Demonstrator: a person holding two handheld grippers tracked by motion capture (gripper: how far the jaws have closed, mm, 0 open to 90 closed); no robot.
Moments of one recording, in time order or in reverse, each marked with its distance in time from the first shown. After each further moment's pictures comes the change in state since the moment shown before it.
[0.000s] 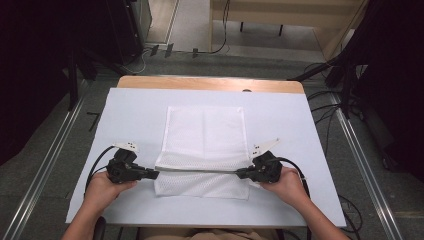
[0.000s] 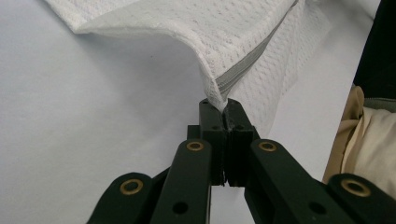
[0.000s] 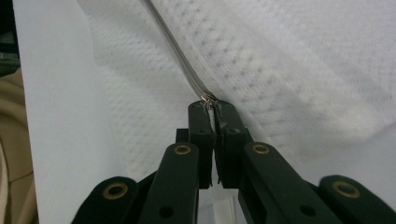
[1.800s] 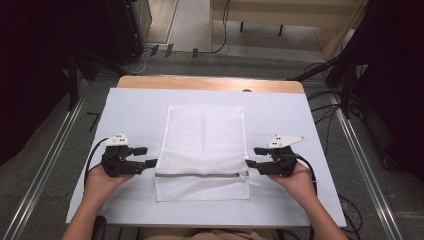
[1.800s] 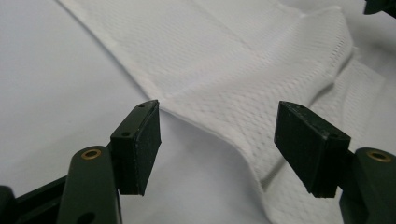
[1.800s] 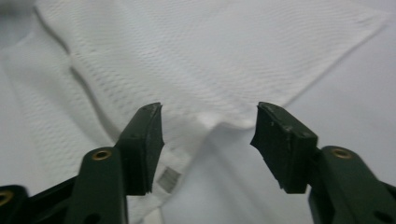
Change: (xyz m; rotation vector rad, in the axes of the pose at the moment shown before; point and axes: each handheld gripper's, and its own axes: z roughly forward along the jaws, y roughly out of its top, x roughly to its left) left arm 0.012 0.004 -0.014 -0.273 0.222 0.073; right arm -0.022 -0.012 -0.033 -0.246 -0.225 0.070
